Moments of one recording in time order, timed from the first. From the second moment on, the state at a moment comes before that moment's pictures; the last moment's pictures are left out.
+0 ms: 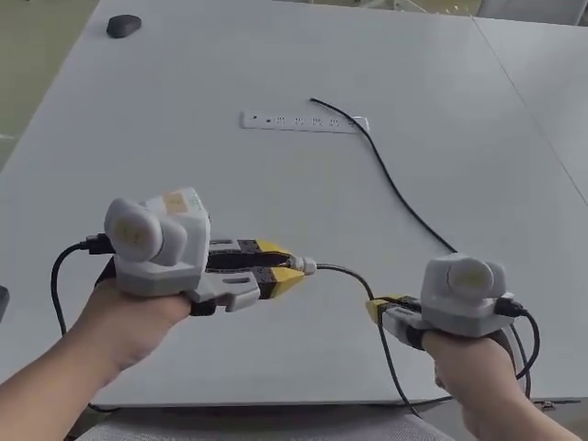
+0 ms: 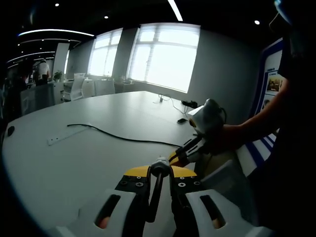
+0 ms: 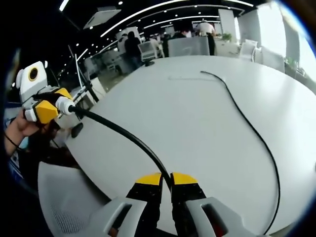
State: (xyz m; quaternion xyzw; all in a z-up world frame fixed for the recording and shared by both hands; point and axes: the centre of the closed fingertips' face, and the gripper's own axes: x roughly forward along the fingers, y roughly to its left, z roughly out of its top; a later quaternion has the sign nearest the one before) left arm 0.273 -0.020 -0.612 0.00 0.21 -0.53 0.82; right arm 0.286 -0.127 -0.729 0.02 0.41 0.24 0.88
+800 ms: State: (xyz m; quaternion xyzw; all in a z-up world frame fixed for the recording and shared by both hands) left arm 0.272 -0.021 -0.610 0.00 0.21 -0.51 0.83; right arm 0.285 -0.075 -0.642 -0.22 0.24 0.39 0.86
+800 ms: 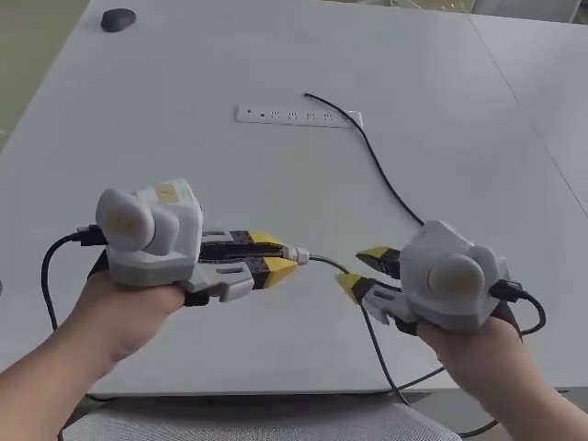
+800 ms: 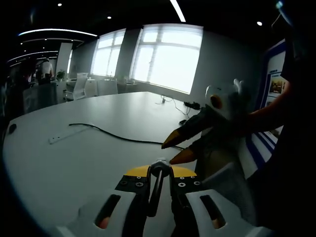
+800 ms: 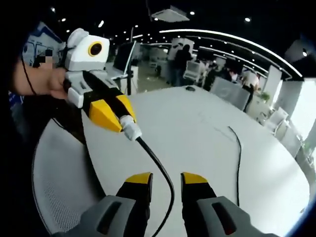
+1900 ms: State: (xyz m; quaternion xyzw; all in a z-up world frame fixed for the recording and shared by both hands) left arm 0.274 -0.023 -0.612 -0.02 0.22 -0.52 0.83; right arm 0.281 -0.030 -0.633 -0.34 0.16 0.46 0.80
